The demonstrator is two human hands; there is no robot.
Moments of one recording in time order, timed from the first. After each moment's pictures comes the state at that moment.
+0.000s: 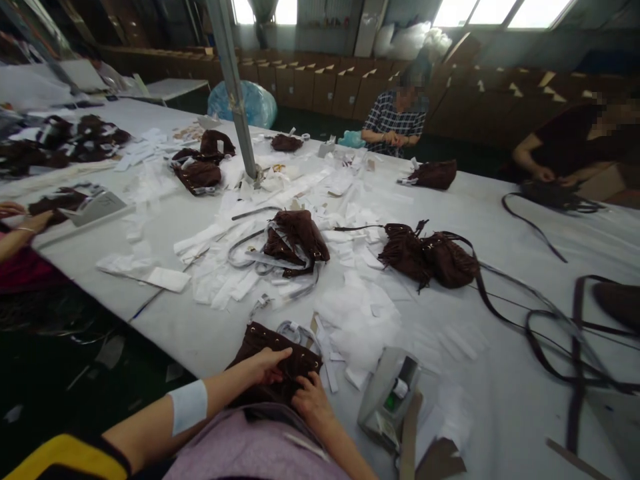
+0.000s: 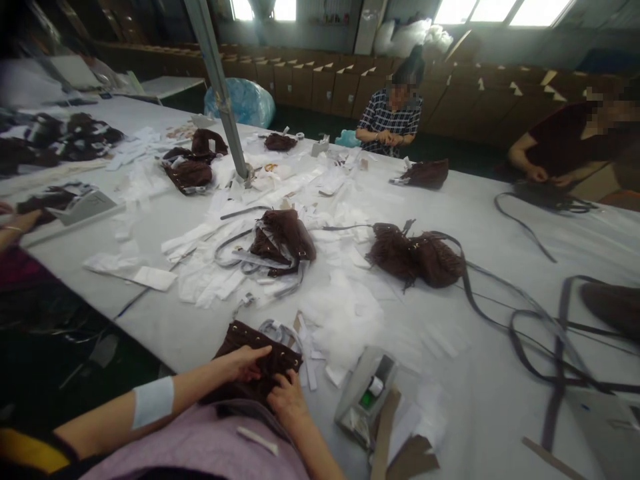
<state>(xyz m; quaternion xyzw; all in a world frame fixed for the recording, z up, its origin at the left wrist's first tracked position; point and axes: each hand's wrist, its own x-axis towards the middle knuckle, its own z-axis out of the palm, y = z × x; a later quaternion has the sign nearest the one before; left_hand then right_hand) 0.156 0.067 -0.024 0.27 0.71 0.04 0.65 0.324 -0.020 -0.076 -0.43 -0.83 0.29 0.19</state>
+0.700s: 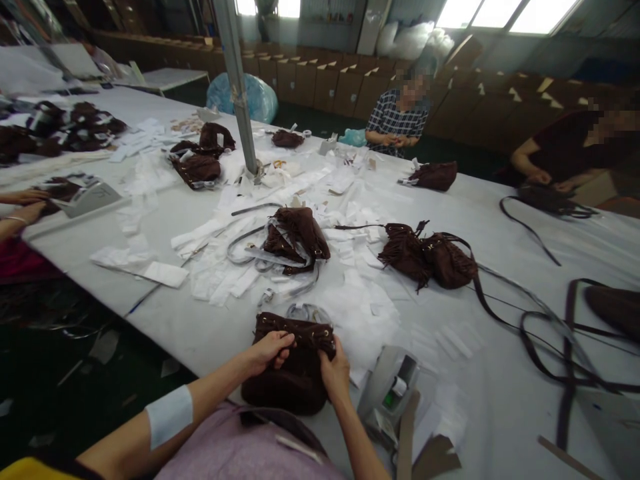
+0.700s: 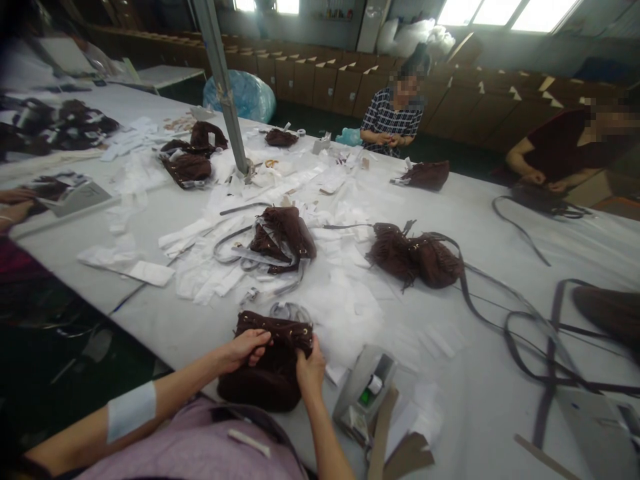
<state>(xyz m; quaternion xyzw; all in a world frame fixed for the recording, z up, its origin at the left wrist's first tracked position) 0.147 0.076 -0.008 0.27 0.54 0.18 0.78 0.346 0.037 -0.038 -0.73 -0.46 0.39 0.32</state>
